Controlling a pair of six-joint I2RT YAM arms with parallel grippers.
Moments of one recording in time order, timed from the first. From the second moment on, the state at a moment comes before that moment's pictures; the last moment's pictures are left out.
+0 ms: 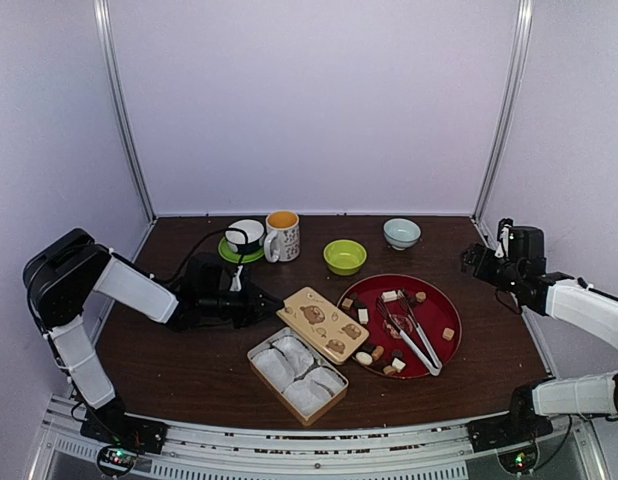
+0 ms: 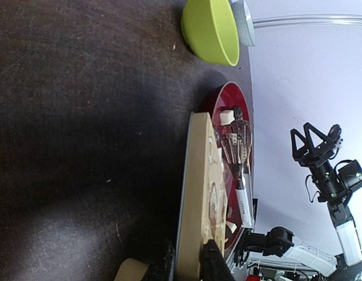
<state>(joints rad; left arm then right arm) -0.62 1.78 0.68 0.60 0.54 -1.09 0.09 1.09 0.59 0.00 0.06 0.43</state>
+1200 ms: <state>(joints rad) -0.33 1.18 0.80 -0.03 0.64 -0.82 0.09 1.09 0.60 -0.01 0.04 0.43</state>
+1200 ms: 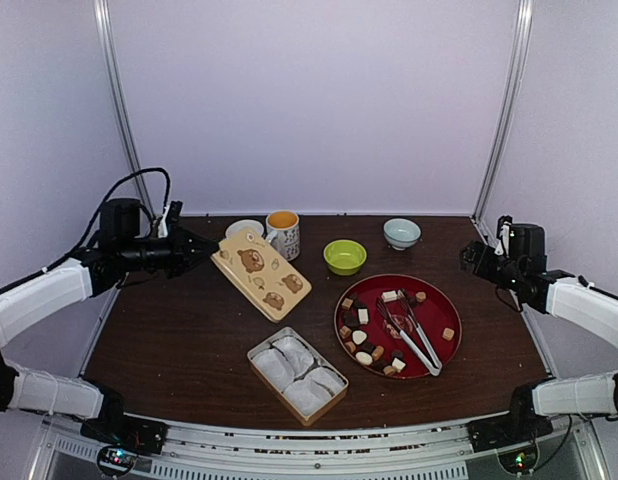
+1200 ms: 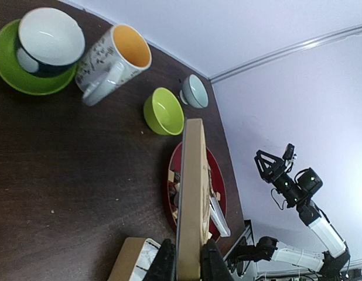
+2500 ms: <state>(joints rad) 0.04 1.04 0.58 -0.42 0.72 -0.50 0.09 1.09 0.62 -0.02 0.02 0.43</state>
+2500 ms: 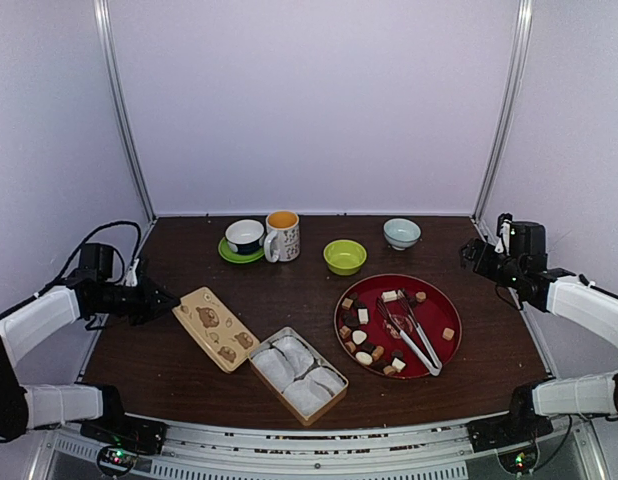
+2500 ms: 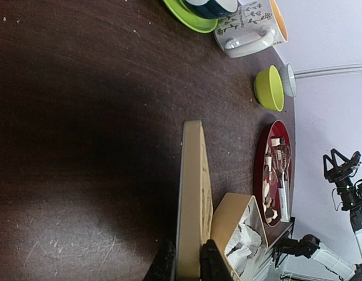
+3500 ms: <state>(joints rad) 0.04 1.33 0.42 0.02 0.75 -0.60 0.09 1.09 0.65 -0.05 -0.04 0.44</state>
